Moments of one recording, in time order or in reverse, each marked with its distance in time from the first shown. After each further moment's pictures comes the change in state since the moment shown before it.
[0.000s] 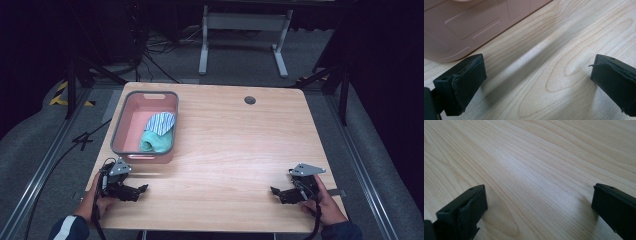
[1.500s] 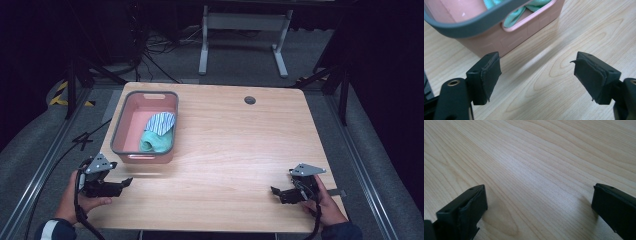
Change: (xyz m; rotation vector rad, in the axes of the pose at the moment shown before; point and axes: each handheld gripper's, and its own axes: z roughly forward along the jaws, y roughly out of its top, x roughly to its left) left arm 0.005 0.018 -0.068 -0.028 0.056 0.026; right arm 0.000 -0.001 0.000 0.002 -0.008 0.003
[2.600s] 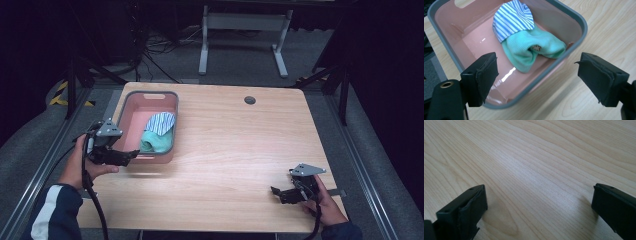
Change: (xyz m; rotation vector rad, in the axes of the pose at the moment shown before) left arm 0.020 0.097 -0.004 0.037 0.030 0.062; right arm 0.000 0.000 0.000 0.000 -0.001 0.001
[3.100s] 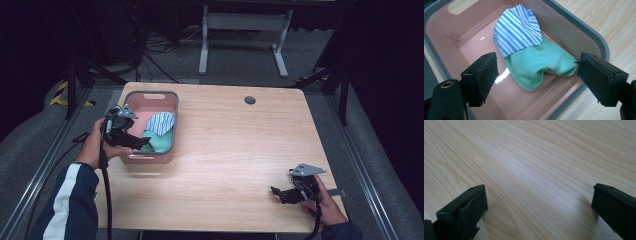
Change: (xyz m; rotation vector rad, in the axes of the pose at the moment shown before) left arm 0.014 0.038 0.039 0.078 -0.011 -0.012; right arm 0.000 0.000 0.000 0.000 0.000 0.000
